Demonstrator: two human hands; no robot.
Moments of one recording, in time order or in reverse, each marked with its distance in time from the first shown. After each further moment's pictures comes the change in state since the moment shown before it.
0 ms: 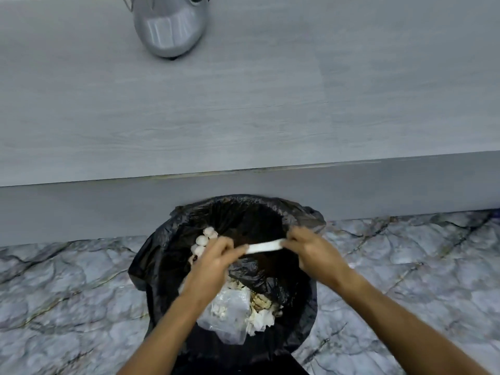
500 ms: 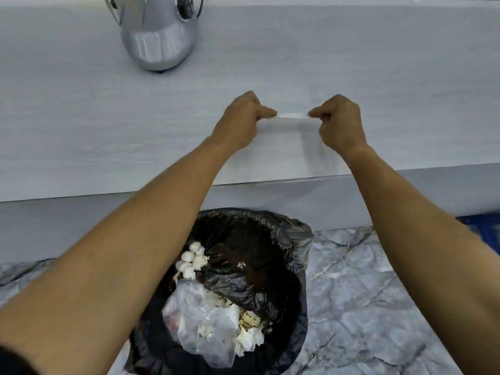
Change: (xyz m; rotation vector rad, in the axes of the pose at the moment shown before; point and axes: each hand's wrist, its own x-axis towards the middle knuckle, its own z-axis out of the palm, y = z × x) left_hand 0.293 0.039 -0.126 0.049 0.264 0.208; right_hand 0.162 0.114 -0.169 0.050 0.550 0.466
